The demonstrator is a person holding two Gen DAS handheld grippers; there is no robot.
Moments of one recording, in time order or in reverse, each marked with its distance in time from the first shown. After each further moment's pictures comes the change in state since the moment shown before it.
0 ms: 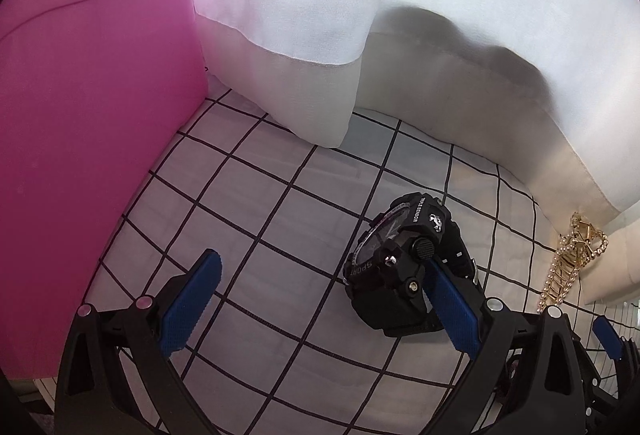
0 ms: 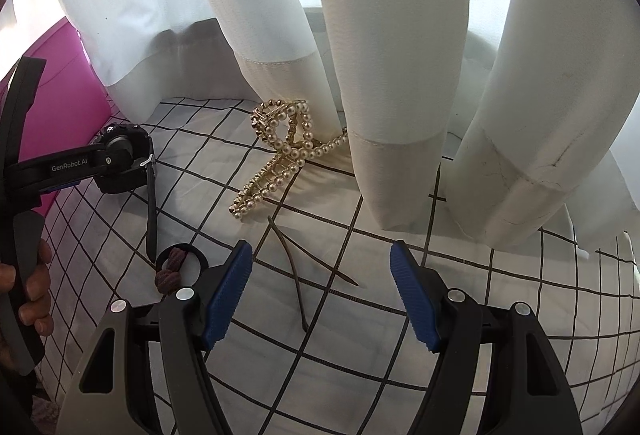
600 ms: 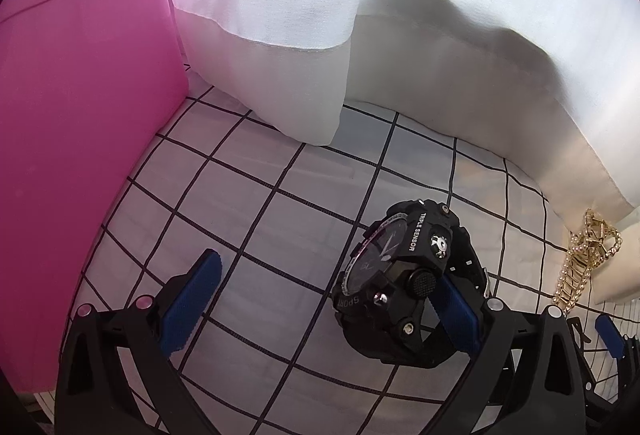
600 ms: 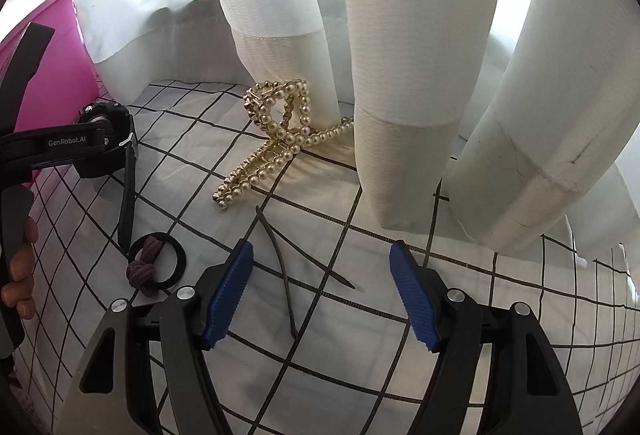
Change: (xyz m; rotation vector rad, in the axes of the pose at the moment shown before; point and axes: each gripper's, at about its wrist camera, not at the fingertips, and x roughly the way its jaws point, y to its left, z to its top) left arm 0.028 -0.012 0.012 0.027 0.006 -0.003; right arm 0.020 0.009 -0.004 -0.057 -0.009 -0.056
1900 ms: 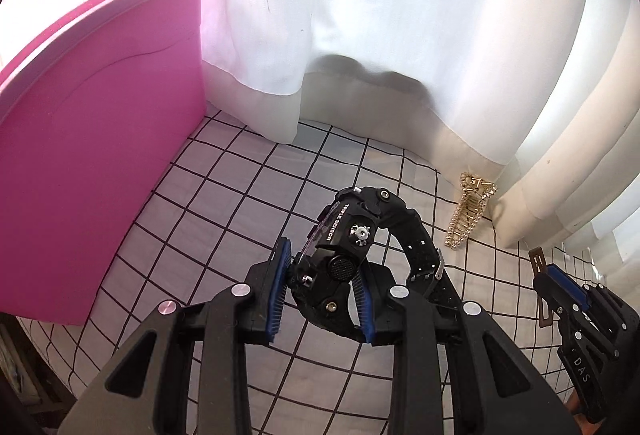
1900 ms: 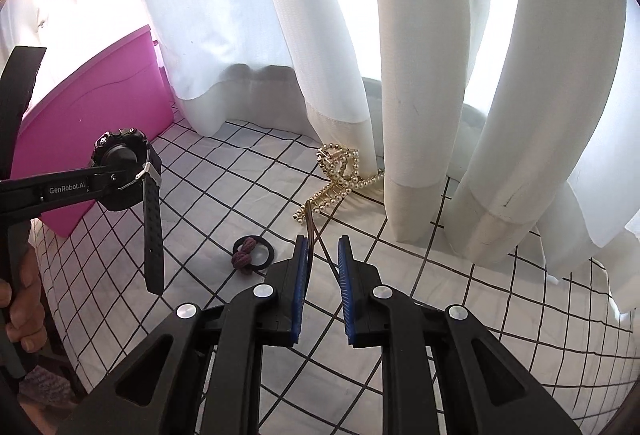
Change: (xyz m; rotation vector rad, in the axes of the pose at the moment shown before) left arm -0.135 0.008 -0.056 0.026 -0.105 -0.127; right arm -0.100 0.004 -0.006 -0.074 -0.115 0.151
